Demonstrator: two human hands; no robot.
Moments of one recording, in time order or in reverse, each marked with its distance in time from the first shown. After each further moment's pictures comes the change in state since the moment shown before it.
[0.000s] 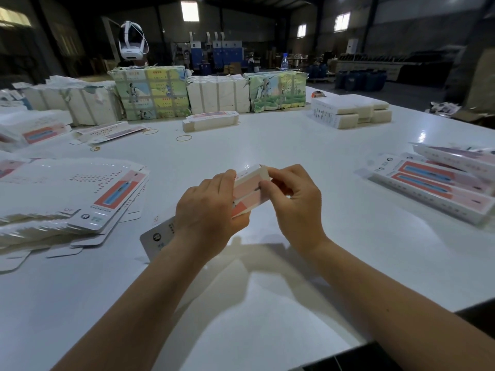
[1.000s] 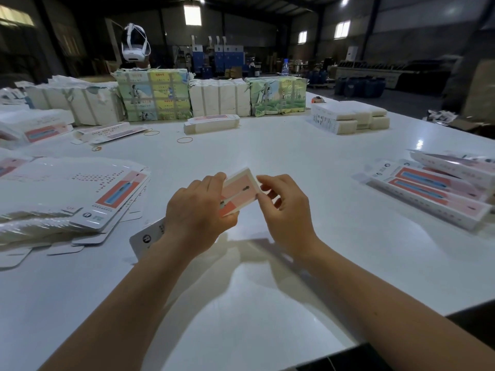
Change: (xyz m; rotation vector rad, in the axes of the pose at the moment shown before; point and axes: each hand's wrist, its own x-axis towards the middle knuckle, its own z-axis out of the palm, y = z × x) left_hand -0.001 -0.018 0.001 -0.038 -0.064 -0.060; right_hand -0.005 0.008 0.006 -0.183 -0.134 -0.020
